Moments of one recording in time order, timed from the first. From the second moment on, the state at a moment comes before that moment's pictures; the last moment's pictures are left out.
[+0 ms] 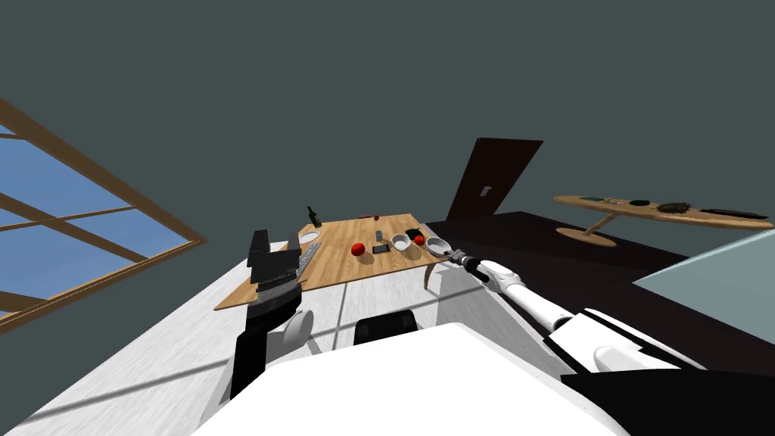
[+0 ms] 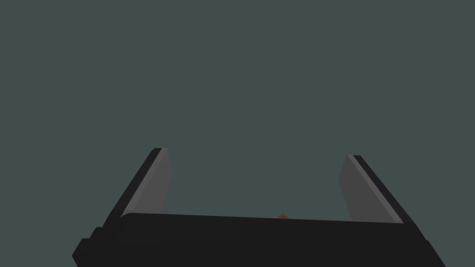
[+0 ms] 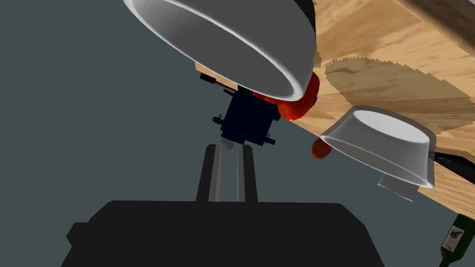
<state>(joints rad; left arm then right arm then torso) 0.48 -0.01 0.05 -2.27 0.01 -0.53 -0.02 -0.07 -0.87 0.27 -0.92 0.70 -0.24 0.49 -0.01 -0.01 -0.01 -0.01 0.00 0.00</state>
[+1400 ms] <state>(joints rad) 0.48 -0.01 0.05 -2.27 0.01 -0.53 -0.02 -0.12 -0.99 0.35 -0.94 0.64 -0.25 0.45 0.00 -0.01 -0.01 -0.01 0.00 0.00</state>
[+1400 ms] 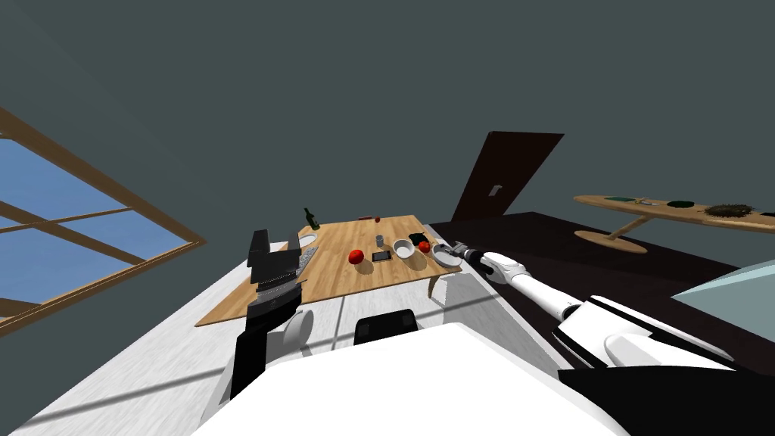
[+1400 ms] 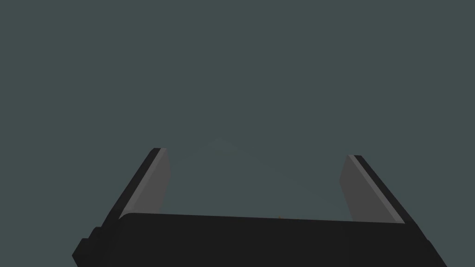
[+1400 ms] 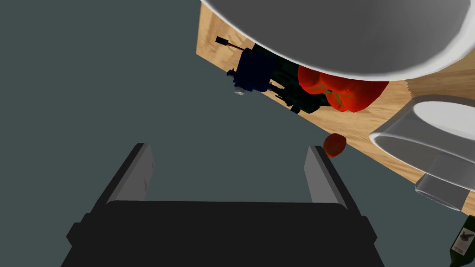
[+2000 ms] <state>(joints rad) 0.48 -0.01 0.05 -2.27 0.01 -0.53 -0.02 -0.11 -1.12 0.36 -0.97 0.61 -0.31 0.37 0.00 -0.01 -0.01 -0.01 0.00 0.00</state>
